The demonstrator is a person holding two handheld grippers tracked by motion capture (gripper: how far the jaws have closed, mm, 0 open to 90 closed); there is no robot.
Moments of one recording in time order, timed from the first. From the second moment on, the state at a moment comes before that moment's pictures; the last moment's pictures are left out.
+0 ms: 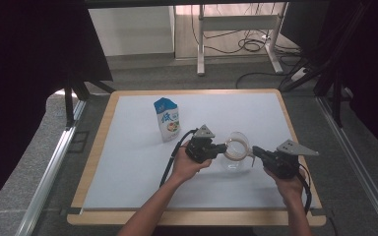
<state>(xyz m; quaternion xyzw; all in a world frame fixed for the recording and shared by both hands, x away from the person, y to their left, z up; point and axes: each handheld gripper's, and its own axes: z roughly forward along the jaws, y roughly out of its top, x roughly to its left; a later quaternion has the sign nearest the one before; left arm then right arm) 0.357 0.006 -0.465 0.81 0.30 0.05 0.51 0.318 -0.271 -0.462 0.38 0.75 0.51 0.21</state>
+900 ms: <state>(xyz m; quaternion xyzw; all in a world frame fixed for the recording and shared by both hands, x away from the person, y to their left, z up) 0.357 0.001 -0.461 0.81 0.29 0.05 0.51 0.288 -0.234 -0.511 0.37 0.80 0.45 0.17</state>
